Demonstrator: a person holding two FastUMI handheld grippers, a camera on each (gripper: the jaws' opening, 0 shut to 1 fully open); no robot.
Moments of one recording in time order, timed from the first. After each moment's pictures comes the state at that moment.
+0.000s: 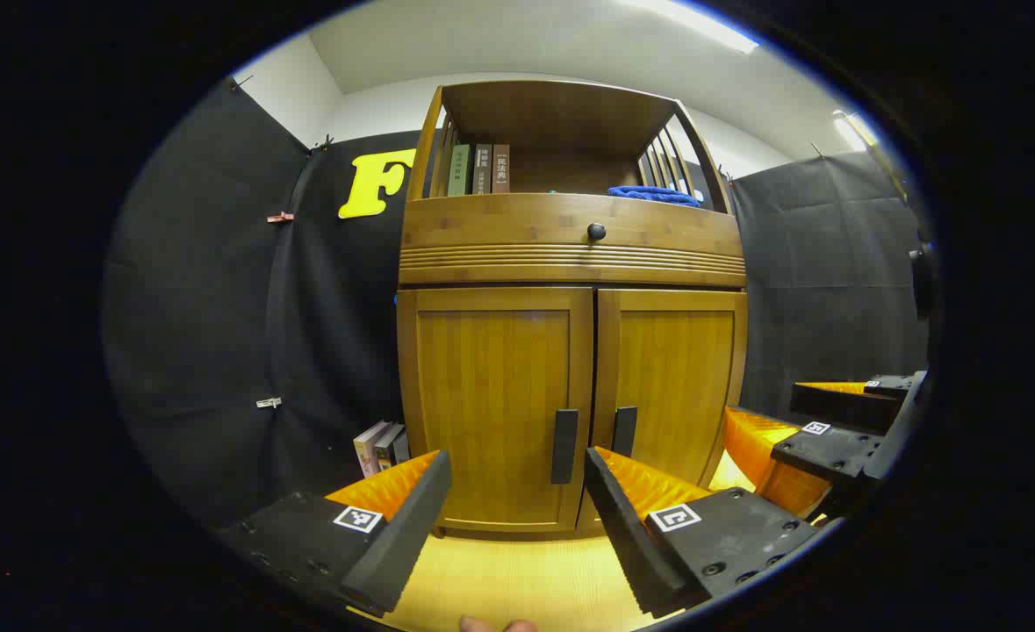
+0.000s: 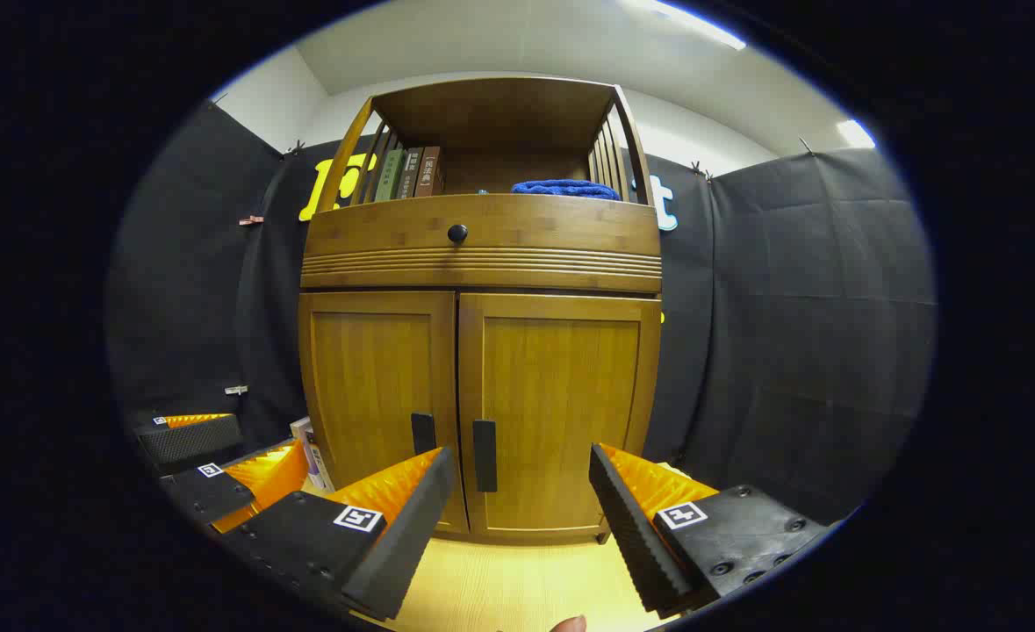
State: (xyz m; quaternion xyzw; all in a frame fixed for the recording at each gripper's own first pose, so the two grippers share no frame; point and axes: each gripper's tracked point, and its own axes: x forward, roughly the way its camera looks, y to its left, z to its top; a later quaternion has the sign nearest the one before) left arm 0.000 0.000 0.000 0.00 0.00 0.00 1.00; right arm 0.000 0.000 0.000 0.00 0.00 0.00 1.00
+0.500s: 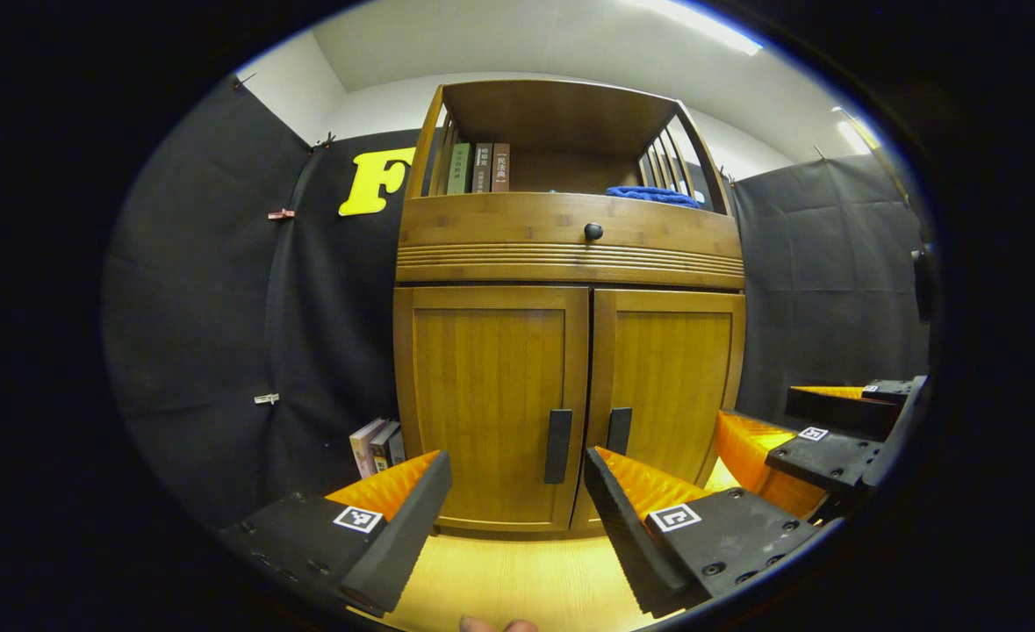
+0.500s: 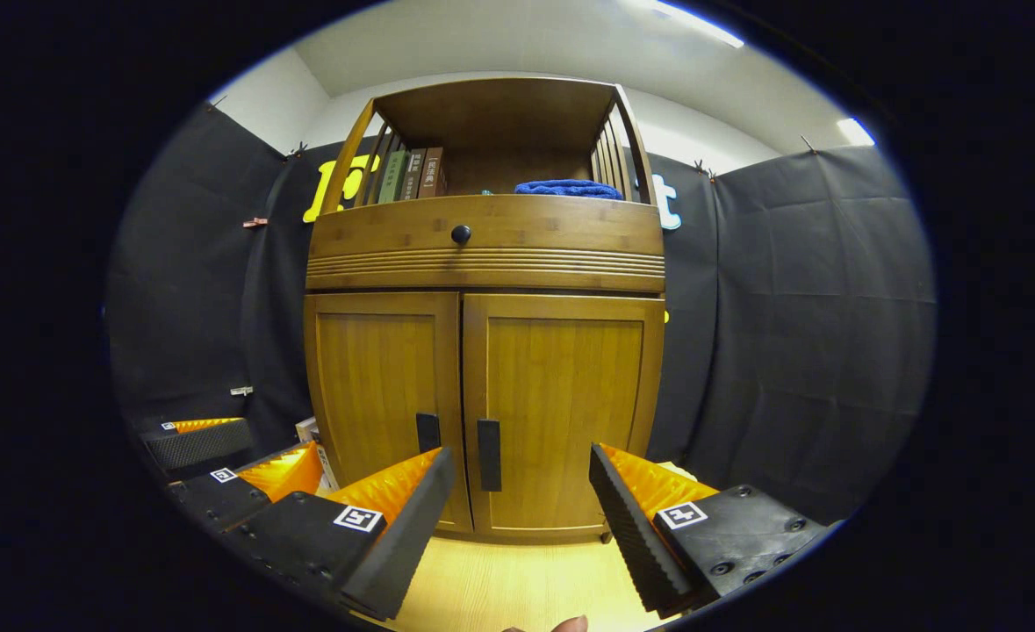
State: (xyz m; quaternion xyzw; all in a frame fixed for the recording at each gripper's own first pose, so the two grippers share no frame) left arm 0.001 -0.005 -0.003 -0.01 0.00 0.00 1.00; right arm -0.001 0.001 0.001 0.00 0.00 0.01 1.00
